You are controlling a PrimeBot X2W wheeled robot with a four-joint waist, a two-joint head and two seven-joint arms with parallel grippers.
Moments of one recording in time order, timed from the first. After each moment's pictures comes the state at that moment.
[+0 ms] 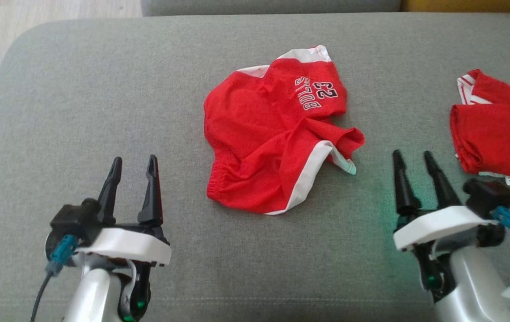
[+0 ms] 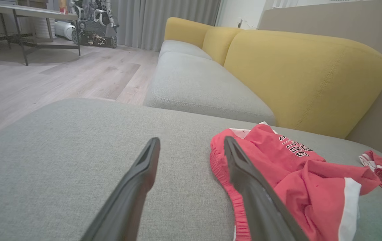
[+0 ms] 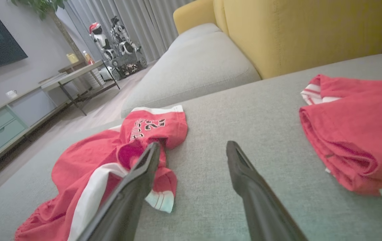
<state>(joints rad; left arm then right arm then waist) -0.11 0.06 -0.18 0.17 -0.29 0.02 -0.26 -0.19 -0.07 0.08 0.36 0.37 0.13 -0.13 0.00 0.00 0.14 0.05</state>
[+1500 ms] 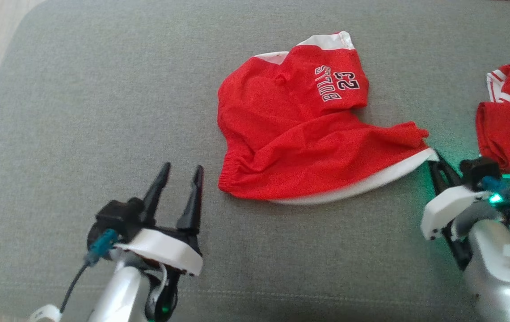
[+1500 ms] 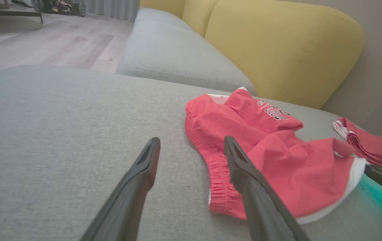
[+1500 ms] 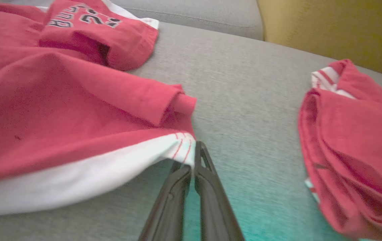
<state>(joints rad) -0.15 0.04 -0.31 0.26 -0.30 -0.06 -0.26 -0.43 -0.19 0.06 0.80 -0.02 0.13 -0.15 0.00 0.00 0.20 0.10</state>
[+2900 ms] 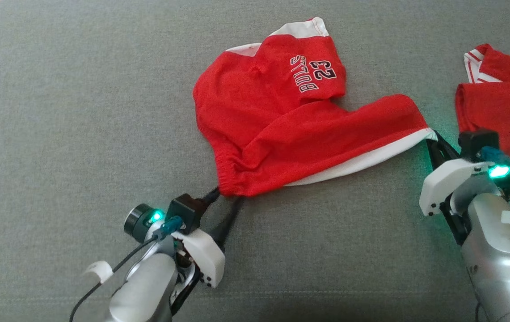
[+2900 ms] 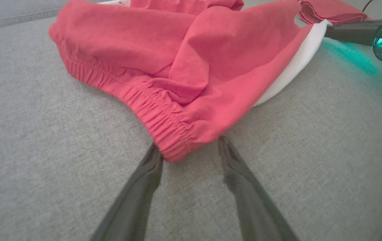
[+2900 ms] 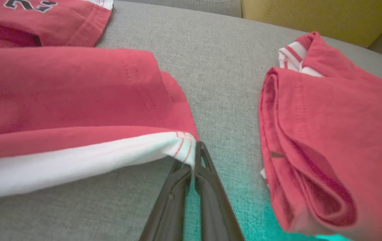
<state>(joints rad) -0.36 0.09 -0.61 0.62 -0.20 -0.13 -0.26 -0.56 -0.20 0.08 0.90 0.01 0.13 -0.09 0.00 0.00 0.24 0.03</state>
